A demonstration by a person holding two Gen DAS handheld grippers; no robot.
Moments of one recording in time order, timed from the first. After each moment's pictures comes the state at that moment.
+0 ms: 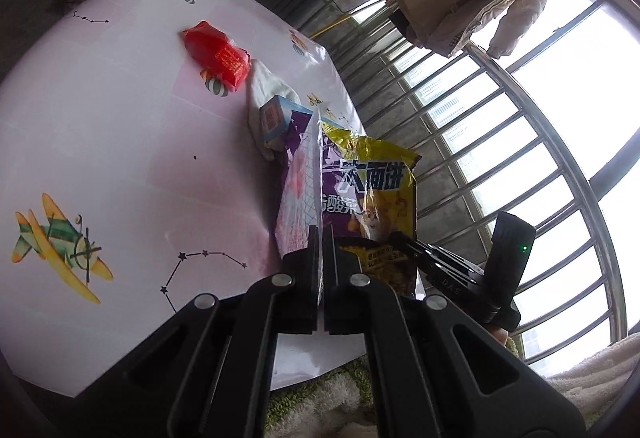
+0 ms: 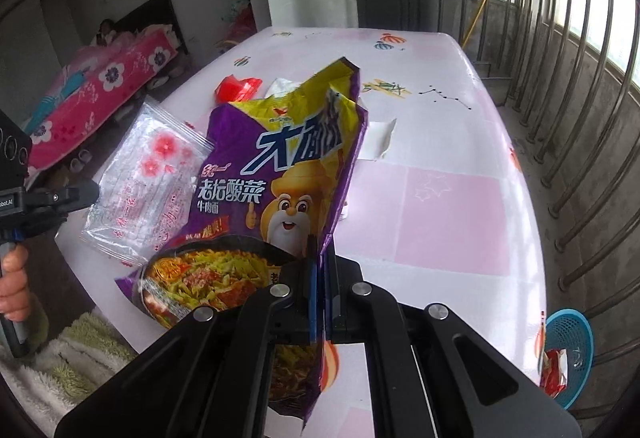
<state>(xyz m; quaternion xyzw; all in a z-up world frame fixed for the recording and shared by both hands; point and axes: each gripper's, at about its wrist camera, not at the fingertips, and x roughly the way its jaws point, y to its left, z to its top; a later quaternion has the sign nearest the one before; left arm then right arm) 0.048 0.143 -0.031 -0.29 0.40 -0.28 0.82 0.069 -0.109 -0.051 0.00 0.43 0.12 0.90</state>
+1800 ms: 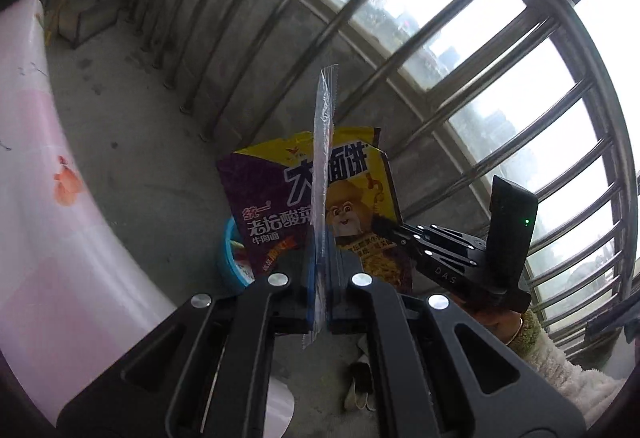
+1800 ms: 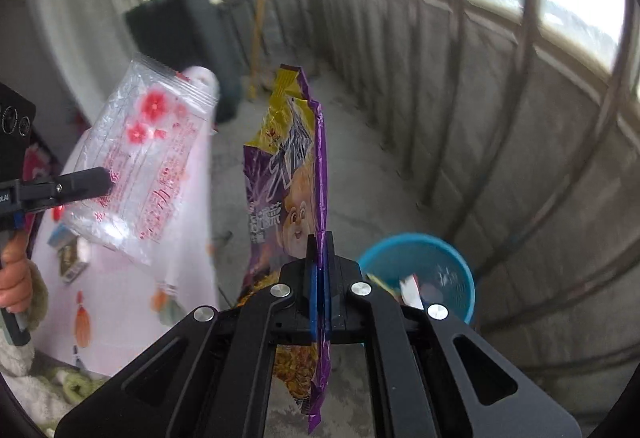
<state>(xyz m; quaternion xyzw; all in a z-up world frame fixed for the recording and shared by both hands) 0.144 -0.317 0.005 -0.04 0.50 -0.55 0.67 -0.044 -0.463 -0.027 0.17 0.43 -0.16 0.87</state>
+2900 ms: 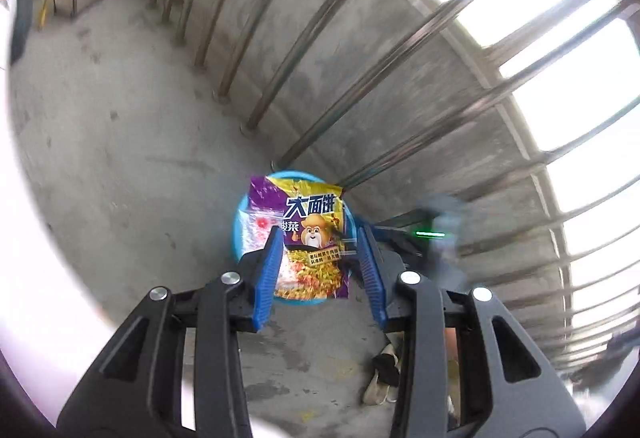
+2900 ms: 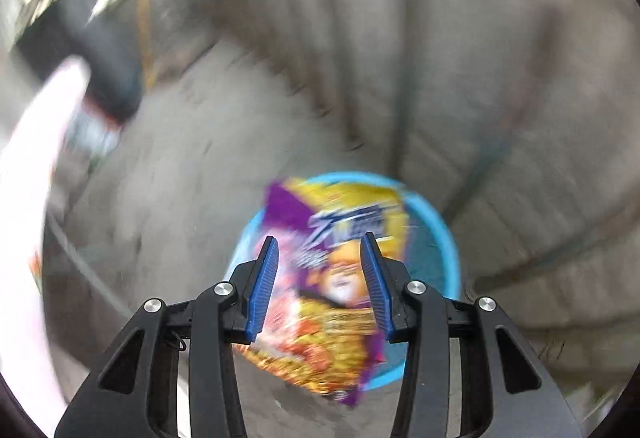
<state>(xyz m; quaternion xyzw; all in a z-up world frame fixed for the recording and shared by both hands) 0.160 -0.414 -0.042 0.02 0.55 -0.51 0.66 0.003 -0.542 -0.225 0.18 0.50 -0.23 0.82</state>
